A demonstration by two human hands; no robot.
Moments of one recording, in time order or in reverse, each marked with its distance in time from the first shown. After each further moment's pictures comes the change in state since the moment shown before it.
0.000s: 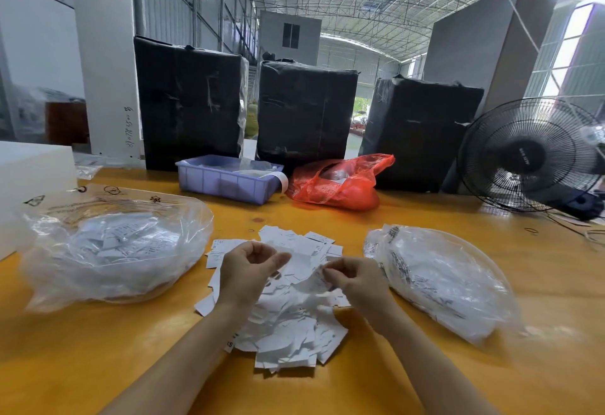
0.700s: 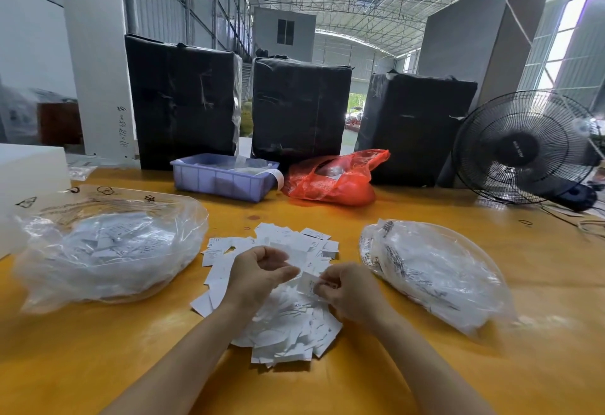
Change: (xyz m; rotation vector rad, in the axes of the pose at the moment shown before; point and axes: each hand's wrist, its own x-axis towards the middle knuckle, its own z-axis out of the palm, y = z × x) left_hand -0.009 -0.002 0.008 0.063 -0.165 -0.073; right_hand -0.006 0.003 -0.001 -0.597 -0.117 -0.125
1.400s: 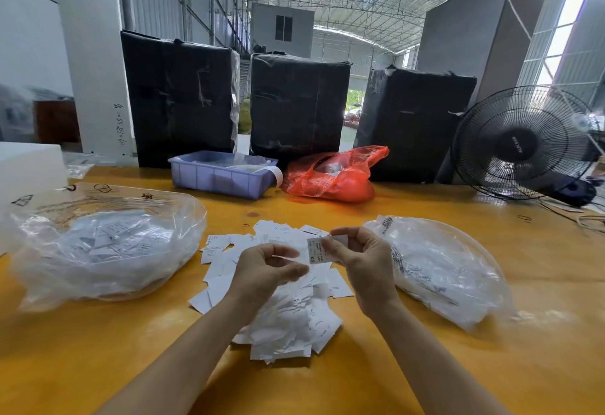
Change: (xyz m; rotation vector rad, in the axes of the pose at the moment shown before) left_hand -0.004 0.009 0.004 -0.046 -0.114 -0.063; right_hand 0.003 -0.019 -0.011 1.007 0.417 0.087
